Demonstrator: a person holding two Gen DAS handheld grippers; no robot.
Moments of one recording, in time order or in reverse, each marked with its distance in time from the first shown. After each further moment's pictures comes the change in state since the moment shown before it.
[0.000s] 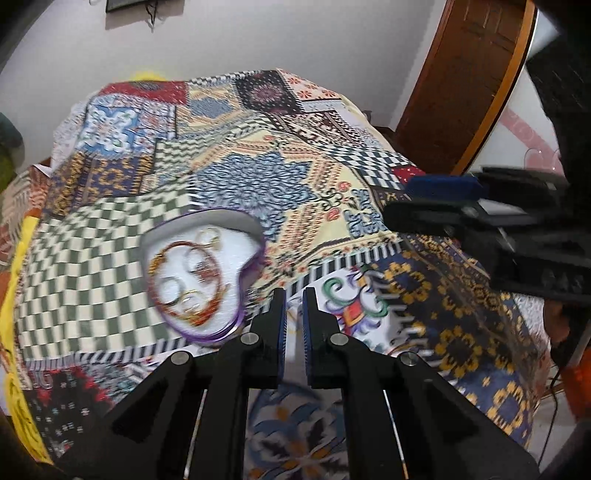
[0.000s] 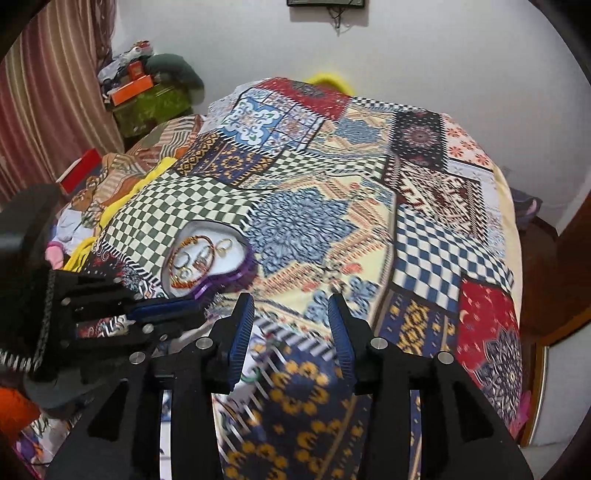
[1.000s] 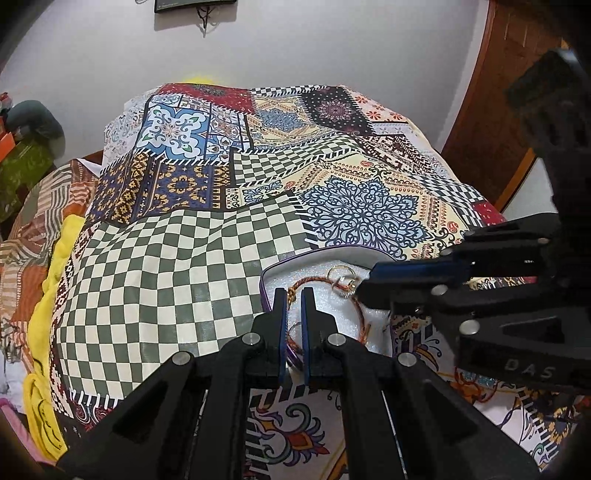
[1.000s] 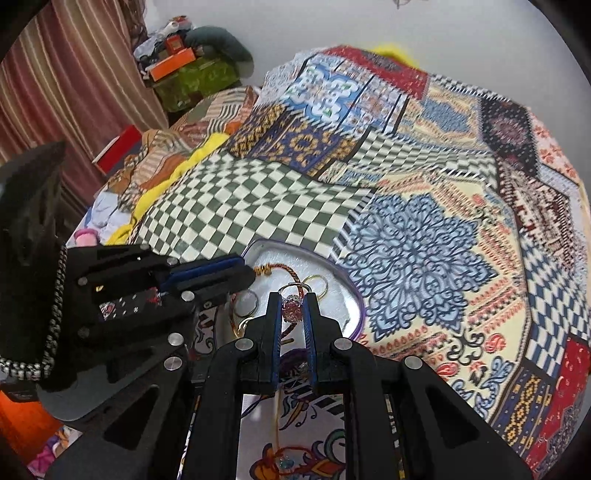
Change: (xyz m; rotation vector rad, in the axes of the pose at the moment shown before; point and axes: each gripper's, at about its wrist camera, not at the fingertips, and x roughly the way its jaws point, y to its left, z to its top) left arm -0.003 0.080 0.012 -0.065 -0.067 0.165; right arm 0.087 0.060 0.042 -0.078 0.141 0.231
